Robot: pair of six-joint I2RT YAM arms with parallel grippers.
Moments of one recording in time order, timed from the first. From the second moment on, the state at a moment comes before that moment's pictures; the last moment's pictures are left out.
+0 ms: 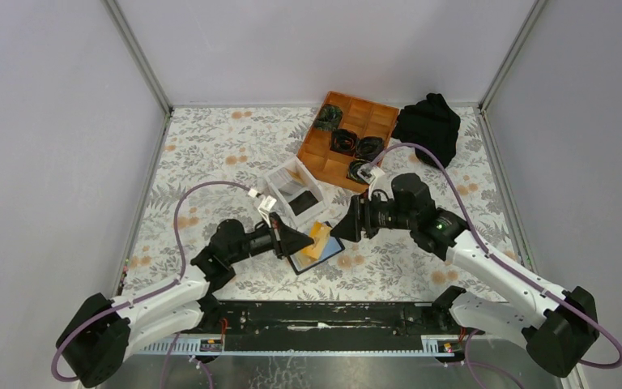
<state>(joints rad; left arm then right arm) -0.71 0.90 0.24 0.59 0.49 -0.70 0.68 1.03 0.76 -0.23 -0.56 0.51</state>
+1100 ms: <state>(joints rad) -1.32 1.04 0.21 0.25 -0.81 -1.46 0.68 1.47 0.75 -0.11 -0.06 0.49</state>
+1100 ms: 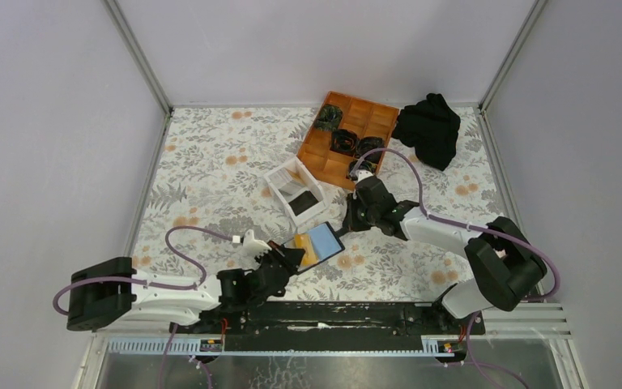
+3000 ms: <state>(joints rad) -1.32 1.24 0.23 0.25 -0.91 -1.64 0.85 1.64 0.76 0.00 0.14 0.56</state>
